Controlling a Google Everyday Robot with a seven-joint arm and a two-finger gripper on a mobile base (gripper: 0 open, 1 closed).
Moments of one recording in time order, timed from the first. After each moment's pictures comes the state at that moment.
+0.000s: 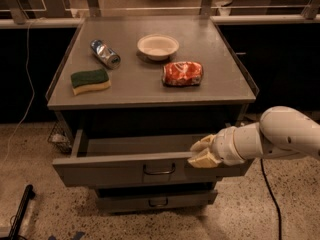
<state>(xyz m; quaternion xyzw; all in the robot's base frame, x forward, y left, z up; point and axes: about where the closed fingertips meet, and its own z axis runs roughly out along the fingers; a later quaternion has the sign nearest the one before) 0.506 -0.114 0.676 -0.54 0.75 0.20 0.33</state>
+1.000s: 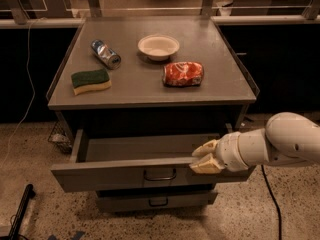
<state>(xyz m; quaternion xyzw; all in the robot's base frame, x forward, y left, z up) 0.488 -0.121 0.676 -0.54 0.75 0.20 0.33</state>
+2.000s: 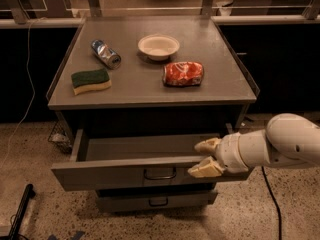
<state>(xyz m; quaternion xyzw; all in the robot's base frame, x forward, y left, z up) 0.484 -0.122 0.675 -0.54 0.75 0.20 0.33</state>
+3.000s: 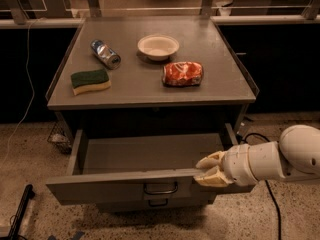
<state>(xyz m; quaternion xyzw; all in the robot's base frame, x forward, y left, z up) 0.445 -0.126 0.679 -0.54 0.74 0.22 0.34</state>
